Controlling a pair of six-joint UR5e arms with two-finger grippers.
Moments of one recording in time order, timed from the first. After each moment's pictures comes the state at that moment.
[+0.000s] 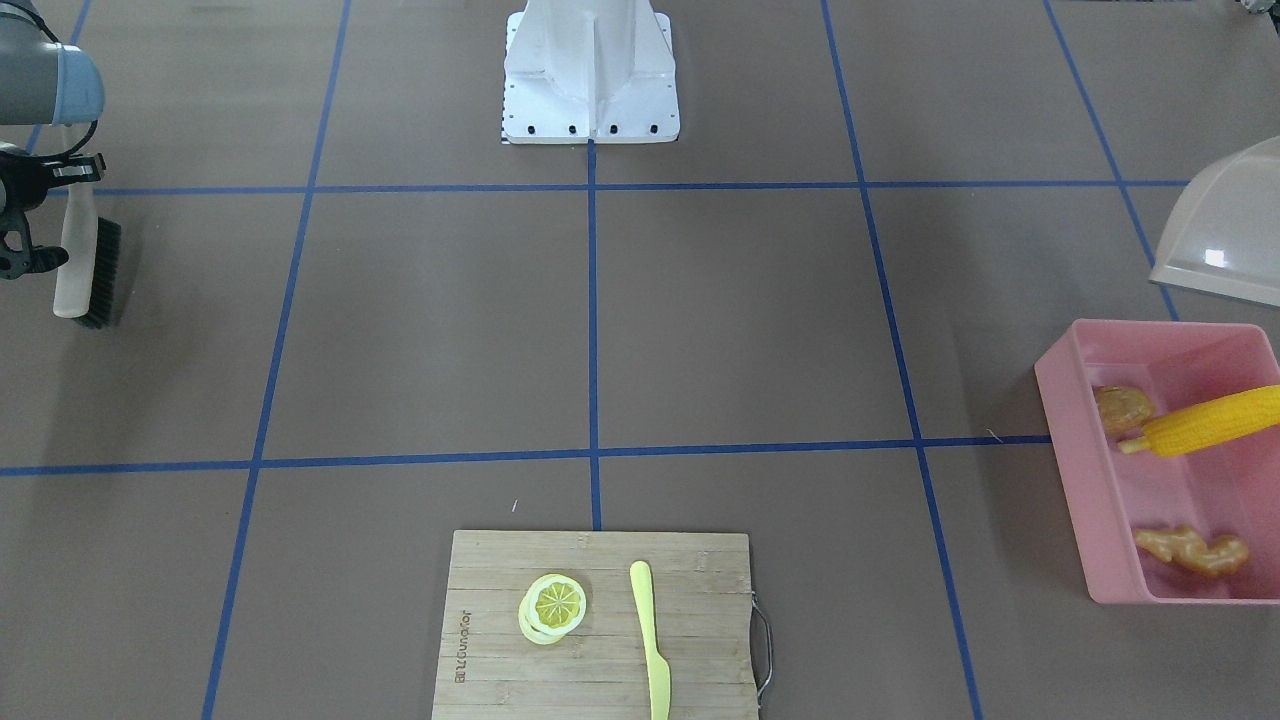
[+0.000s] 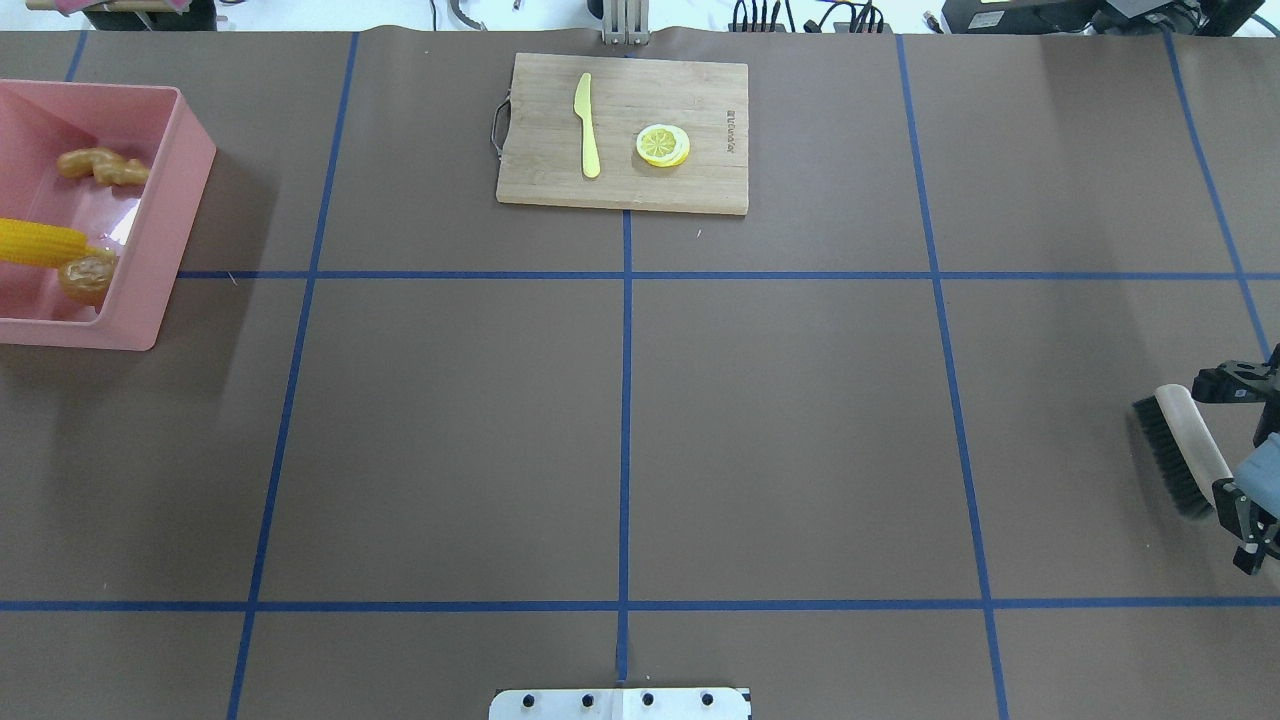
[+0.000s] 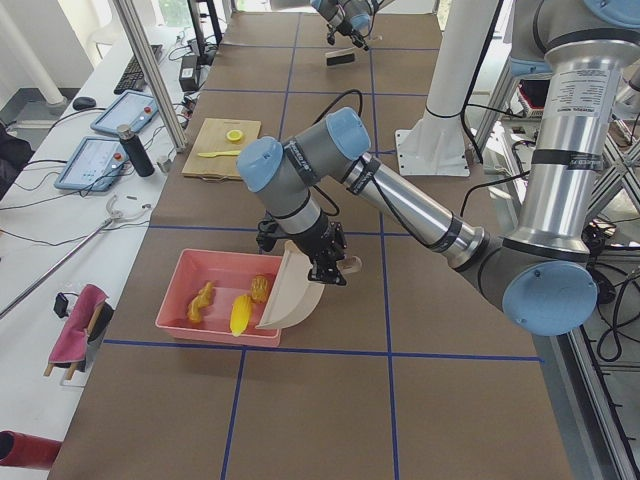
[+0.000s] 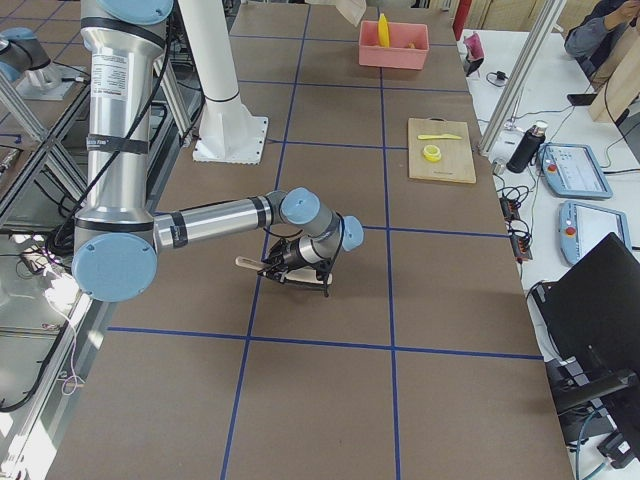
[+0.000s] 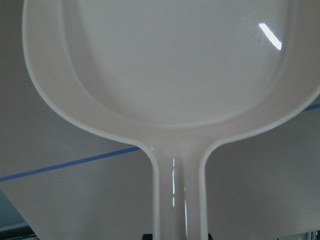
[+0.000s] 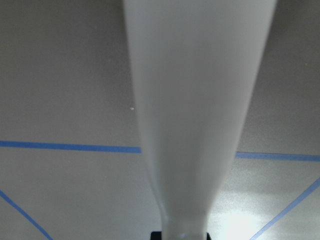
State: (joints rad) left arm -1.61 -1.72 -2.03 -0.44 -2.18 0.63; right arm 0.97 -1.64 1.82 -2.35 2.51 -0.11
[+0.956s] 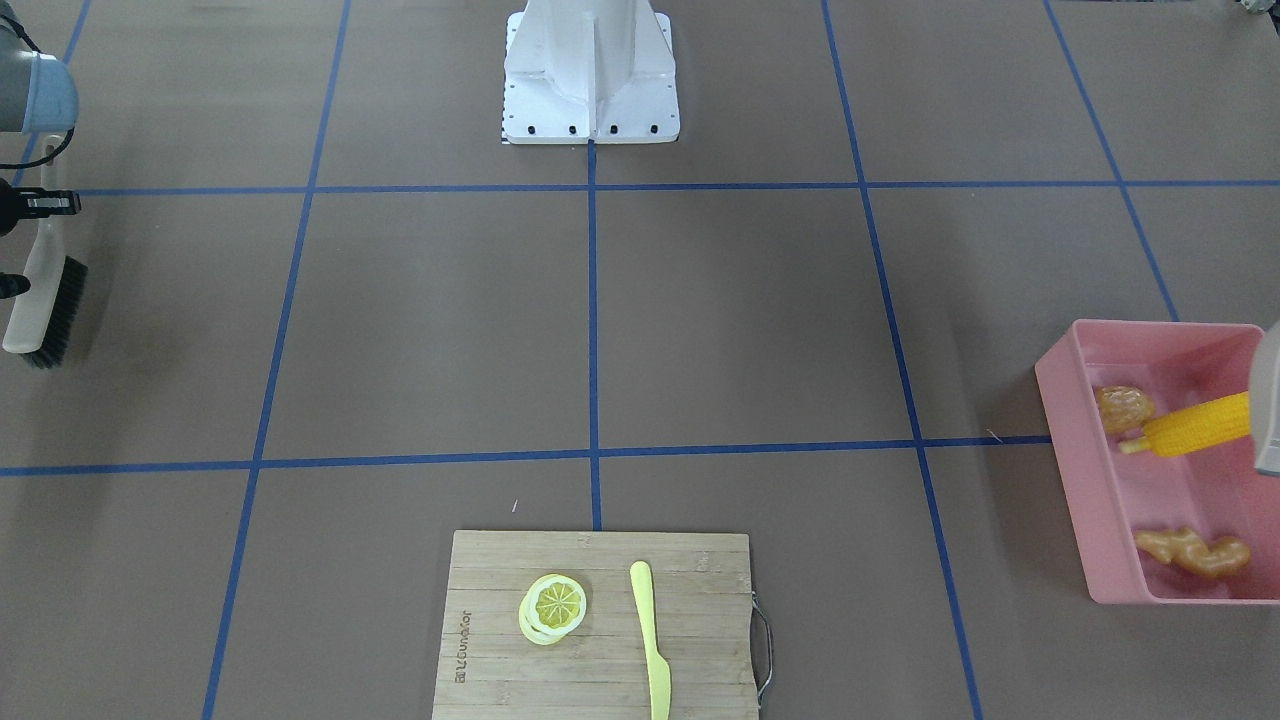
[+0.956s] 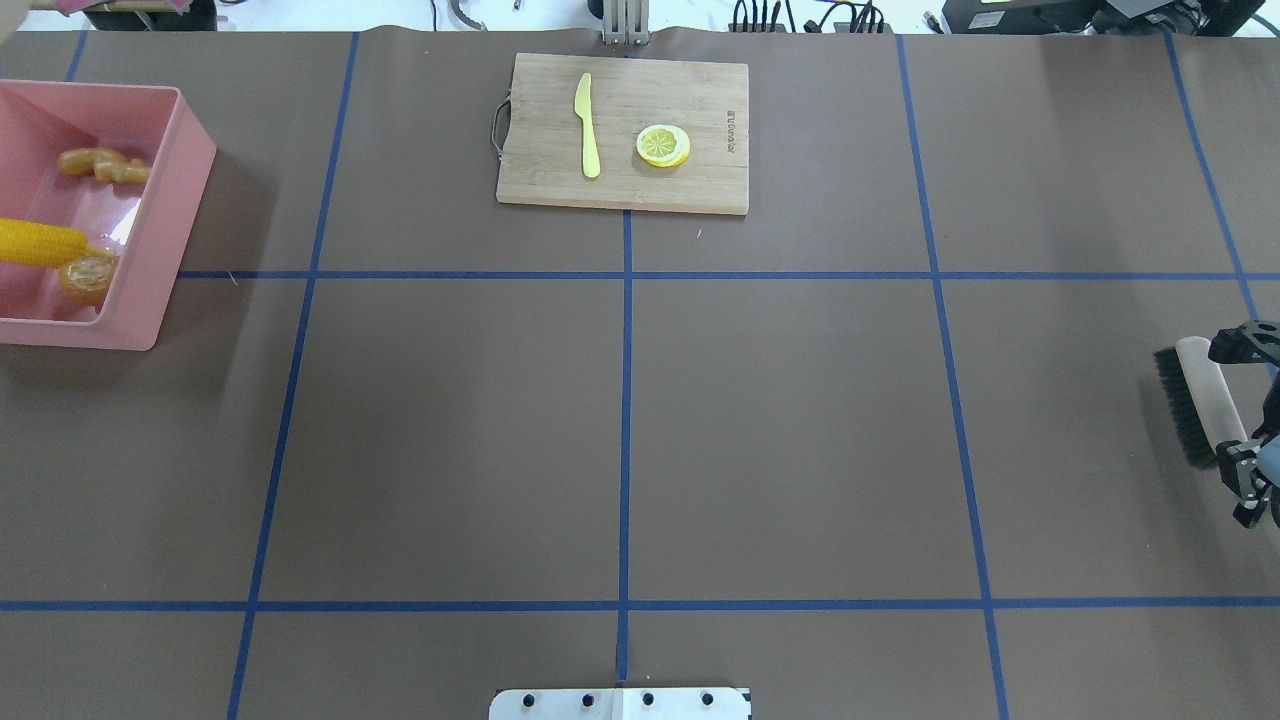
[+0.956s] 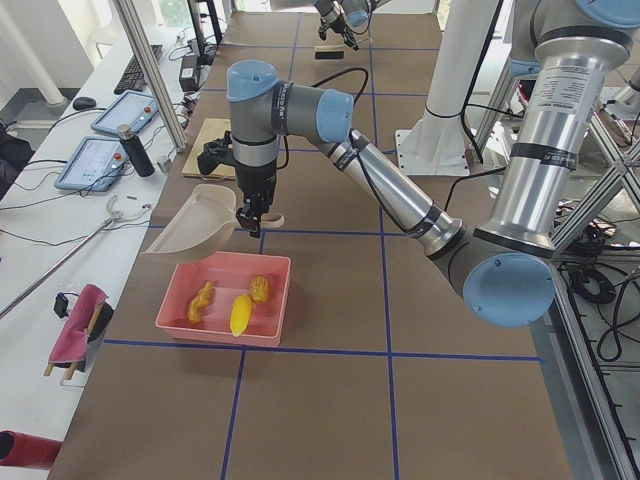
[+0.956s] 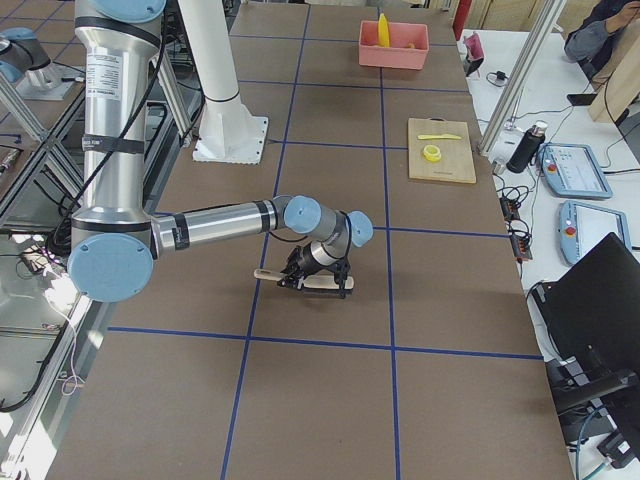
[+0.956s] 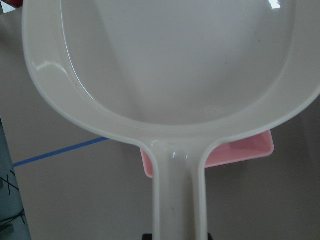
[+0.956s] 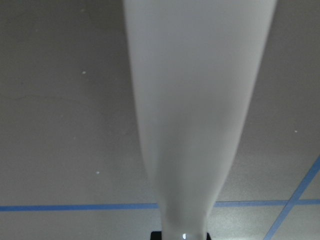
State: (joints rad) left arm -1.45 -1.81 -2.04 -1.12 -2.19 0.02; right arm 1.03 -1.65 1.77 -2.10 2.44 0.06
